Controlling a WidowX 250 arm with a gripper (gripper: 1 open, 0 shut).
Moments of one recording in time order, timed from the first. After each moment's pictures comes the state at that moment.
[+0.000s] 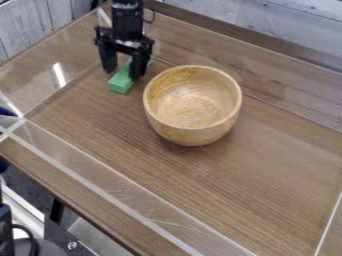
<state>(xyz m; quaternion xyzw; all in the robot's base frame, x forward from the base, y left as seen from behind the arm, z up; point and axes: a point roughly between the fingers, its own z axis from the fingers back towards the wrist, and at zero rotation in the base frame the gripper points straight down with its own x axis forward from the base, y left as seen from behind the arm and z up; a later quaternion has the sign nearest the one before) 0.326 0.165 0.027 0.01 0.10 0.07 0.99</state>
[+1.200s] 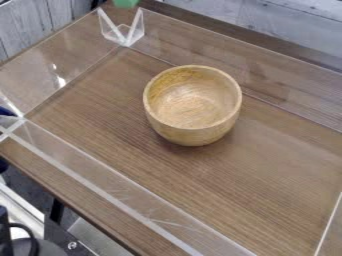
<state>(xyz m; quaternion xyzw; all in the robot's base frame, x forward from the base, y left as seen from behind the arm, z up) 0.359 0.159 0.168 -0.06 0.03 0.08 0.99</state>
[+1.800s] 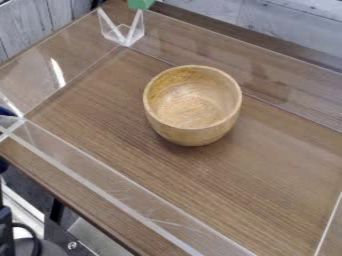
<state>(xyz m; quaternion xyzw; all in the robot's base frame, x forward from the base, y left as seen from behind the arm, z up) 0.367 0.124 0.151 -0.07 0.06 0.02 1.00</state>
